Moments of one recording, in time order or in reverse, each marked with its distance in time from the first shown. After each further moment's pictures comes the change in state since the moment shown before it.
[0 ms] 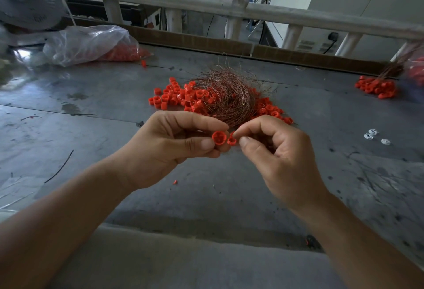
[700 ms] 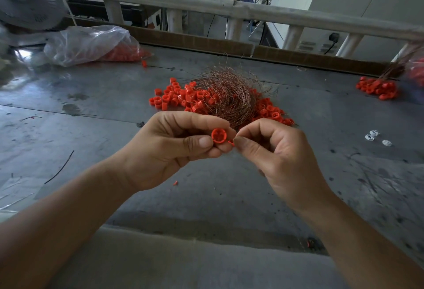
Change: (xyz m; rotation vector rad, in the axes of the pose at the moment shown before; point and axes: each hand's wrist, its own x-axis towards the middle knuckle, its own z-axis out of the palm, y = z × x) left_hand 0.001 0.001 -0.001 -0.144 -0.095 0.016; right_hand 0.002 -0.004 -0.004 0.144 -0.091 0.129
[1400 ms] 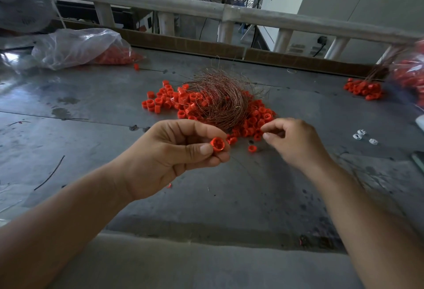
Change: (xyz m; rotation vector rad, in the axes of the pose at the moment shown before) left_hand 0.000 -0.002 0.008 0.026 0.114 -0.168; right_hand 0.036 0.067 -0.056 -0.788 0.137 0.214
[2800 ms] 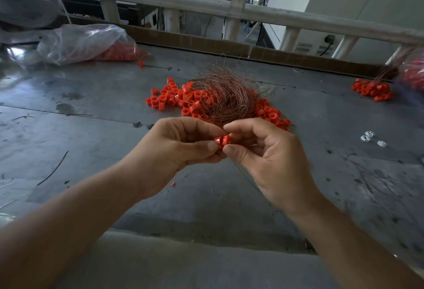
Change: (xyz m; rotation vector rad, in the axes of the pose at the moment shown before) left_hand 0.001 0.000 0.009 0.167 0.224 0.002; right_hand -0.053 -0.071 0.003 0.695 -0.039 -0.317
